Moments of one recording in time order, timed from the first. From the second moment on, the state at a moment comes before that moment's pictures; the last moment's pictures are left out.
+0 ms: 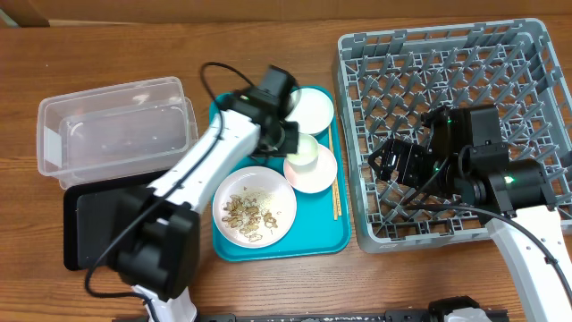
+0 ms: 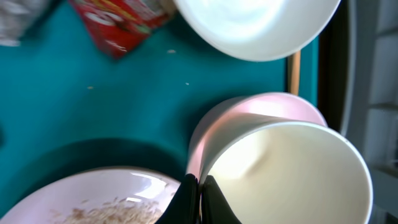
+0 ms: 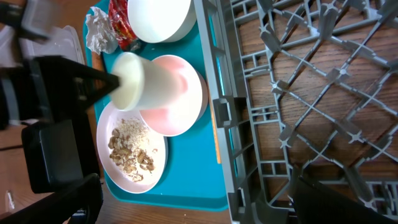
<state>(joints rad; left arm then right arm) -0.42 1.88 1.50 -0.91 0.18 -0.41 0.16 1.19 1.16 -1.04 -0.36 0.44</state>
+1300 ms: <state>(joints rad) -0.09 1.75 1.53 -1.16 1.55 0.02 0.34 1.19 1.16 -0.42 -0.92 0.36</state>
